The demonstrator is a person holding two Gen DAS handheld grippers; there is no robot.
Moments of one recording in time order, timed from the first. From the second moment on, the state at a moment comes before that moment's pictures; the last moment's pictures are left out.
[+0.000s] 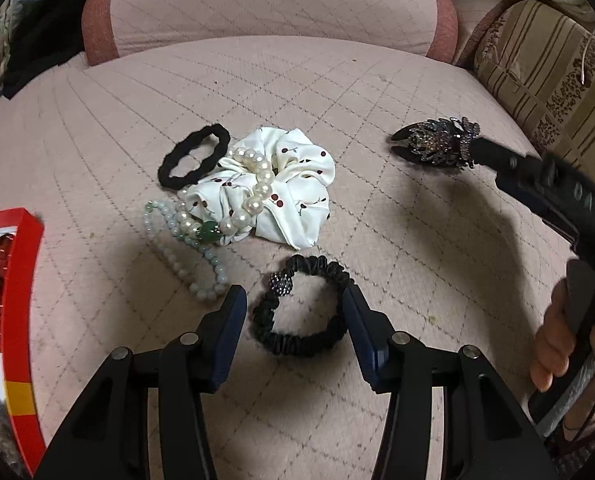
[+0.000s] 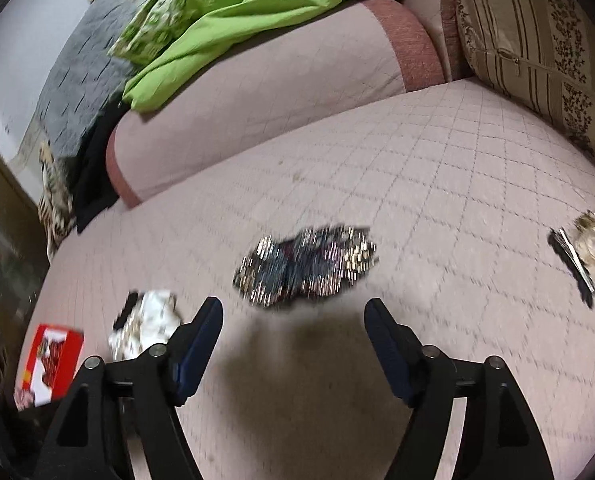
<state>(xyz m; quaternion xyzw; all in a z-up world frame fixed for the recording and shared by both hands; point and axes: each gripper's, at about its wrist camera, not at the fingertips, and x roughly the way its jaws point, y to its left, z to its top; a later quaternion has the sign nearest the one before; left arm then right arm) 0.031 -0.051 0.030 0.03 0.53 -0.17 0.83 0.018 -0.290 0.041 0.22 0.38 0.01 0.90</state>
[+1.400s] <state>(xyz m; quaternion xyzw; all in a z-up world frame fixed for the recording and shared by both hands) -0.037 -0.028 0.098 -0.02 0.49 -0.15 0.86 -0.010 -0.263 0.076 0.26 0.36 0.10 0.89</state>
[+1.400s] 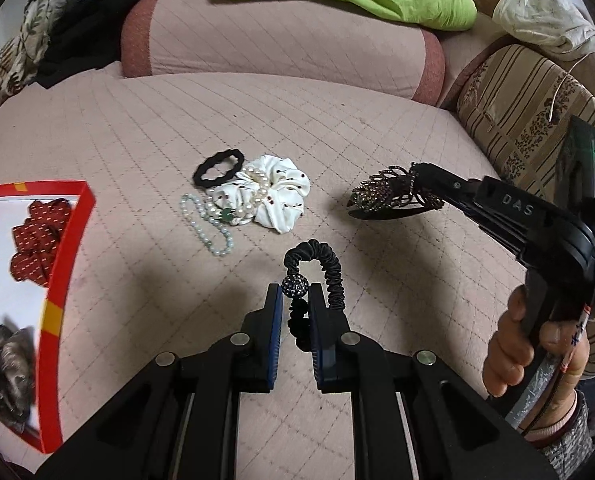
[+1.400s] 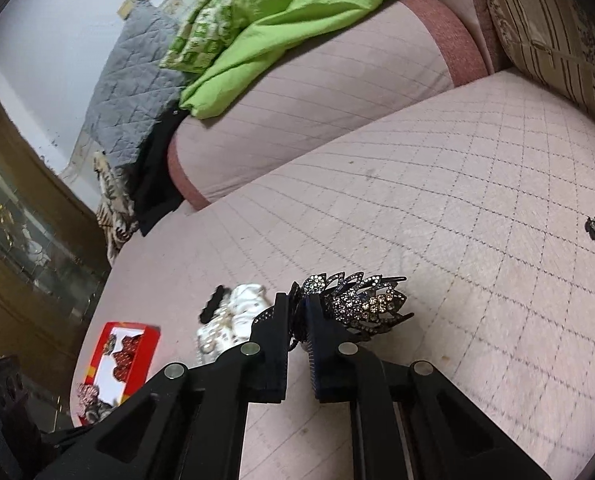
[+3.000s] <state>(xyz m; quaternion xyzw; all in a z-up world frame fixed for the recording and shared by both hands) 0.027 0.324 0.075 -0.12 0.48 0.07 0.87 0.092 0.150 0.063 0.11 0.47 0.30 0.82</state>
